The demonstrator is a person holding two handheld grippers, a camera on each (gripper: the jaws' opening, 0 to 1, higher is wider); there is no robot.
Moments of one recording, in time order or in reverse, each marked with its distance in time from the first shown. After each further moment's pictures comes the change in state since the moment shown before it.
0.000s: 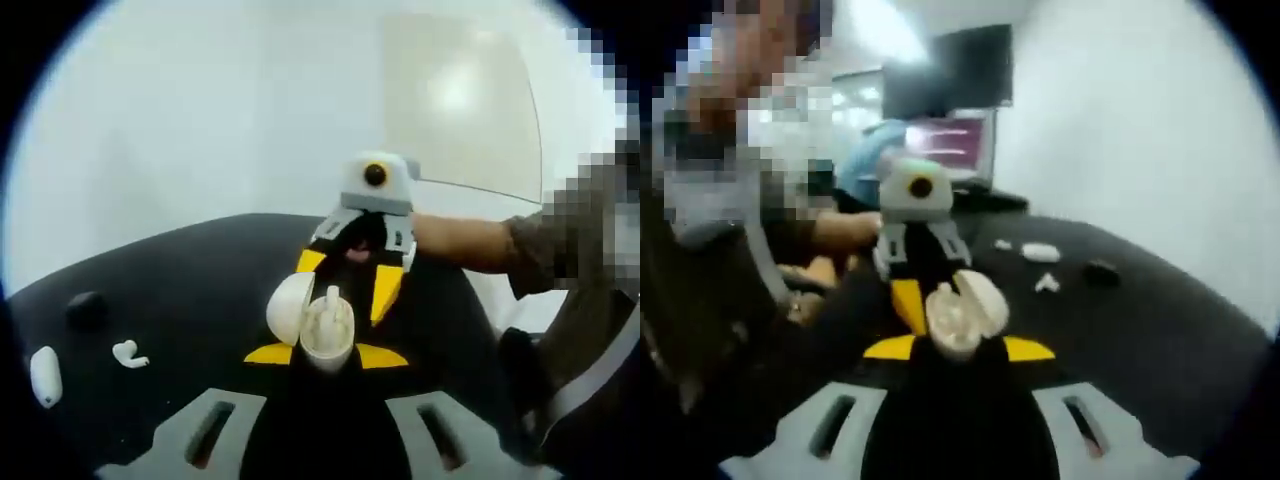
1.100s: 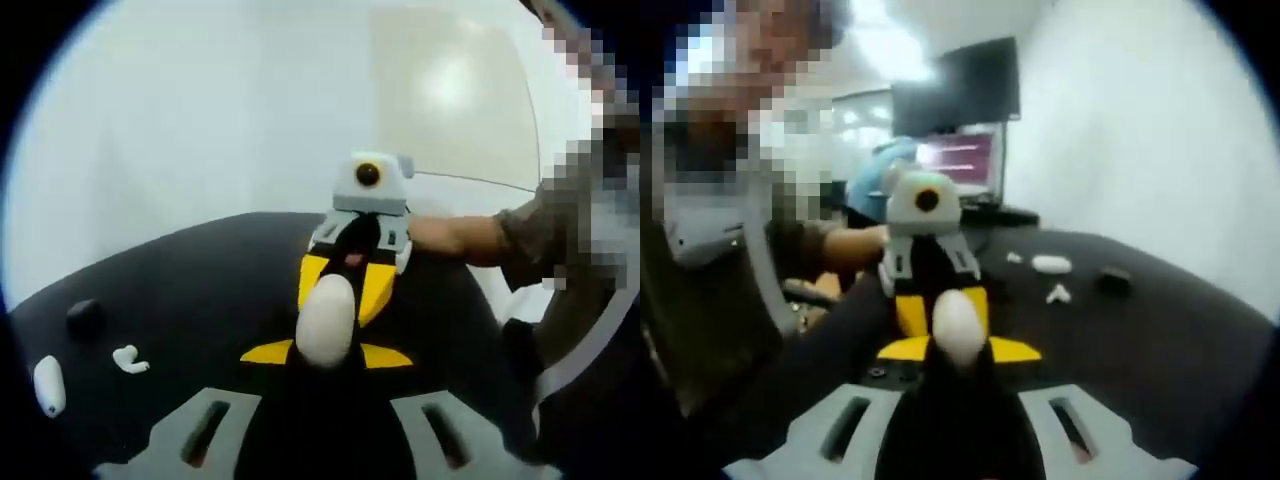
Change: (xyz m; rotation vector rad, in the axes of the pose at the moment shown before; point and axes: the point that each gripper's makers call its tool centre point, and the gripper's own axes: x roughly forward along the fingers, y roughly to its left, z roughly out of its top) left arm 0.001 -0.005 0.005 0.081 -0.019 0.034; right arm 0.000 0.014 0.006 0.021 -0.053 -0.015
